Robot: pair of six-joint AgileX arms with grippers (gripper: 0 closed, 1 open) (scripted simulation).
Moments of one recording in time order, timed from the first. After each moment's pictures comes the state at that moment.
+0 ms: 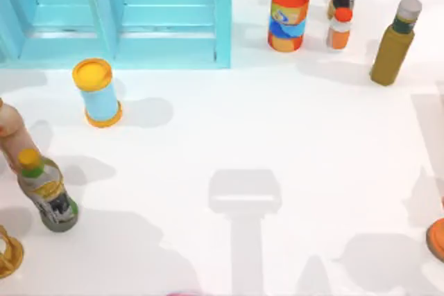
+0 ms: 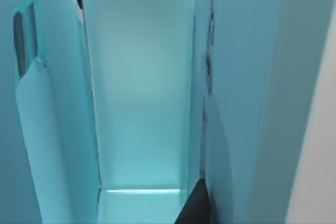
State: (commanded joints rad) left arm 0.41 2.39 1.35 0.91 0.49 0.07; right arm 0.00 0.00 0.00 0.00 0.00 0.00
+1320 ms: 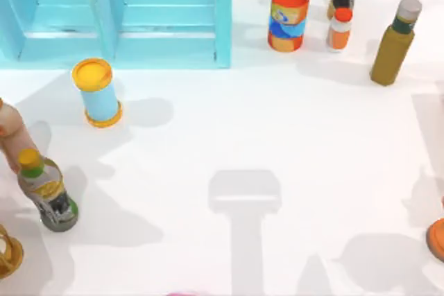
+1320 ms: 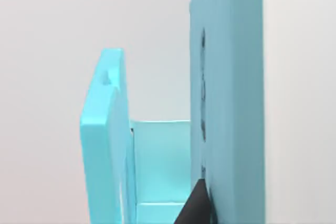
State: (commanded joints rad) left arm 0.70 1.43 0.91 0.38 0.76 0.12; right arm 0.00 0.00 0.00 0.00 0.00 0.00
